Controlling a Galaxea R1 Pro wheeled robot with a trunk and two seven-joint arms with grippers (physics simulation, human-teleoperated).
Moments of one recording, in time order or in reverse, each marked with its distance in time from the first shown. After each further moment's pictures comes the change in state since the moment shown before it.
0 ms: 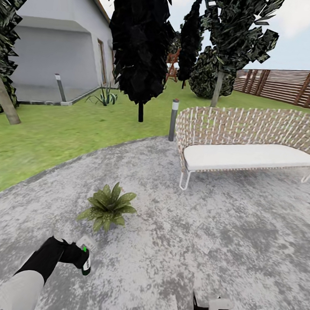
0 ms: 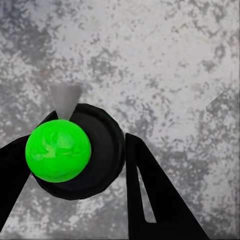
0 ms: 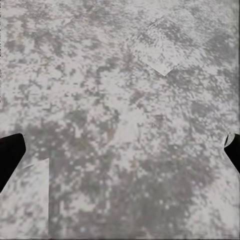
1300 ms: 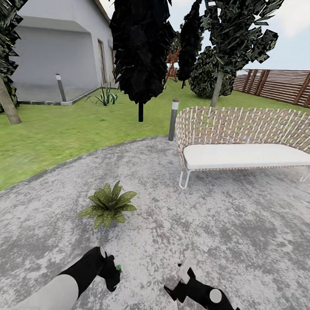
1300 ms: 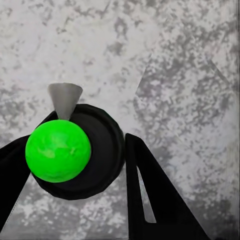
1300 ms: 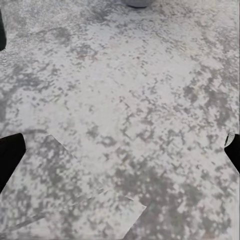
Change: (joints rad) left arm -0.012 -0.166 -0.433 0.177 -0.021 -0.048 0.104; right arm -0.020 0.002 0.012 -0.489 0.430 0.379 0.719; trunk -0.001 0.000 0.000
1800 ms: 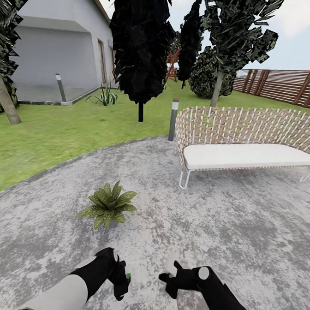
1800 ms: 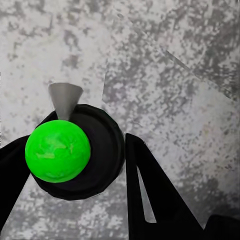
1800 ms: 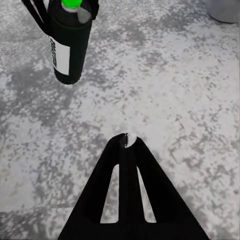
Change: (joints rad) left arm -0.004 -0.044 -0.210 -0.008 0.003 0.006 -0.112; right arm -0.088 0.037 0.069 -0.058 0.116 0.097 0.309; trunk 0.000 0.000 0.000
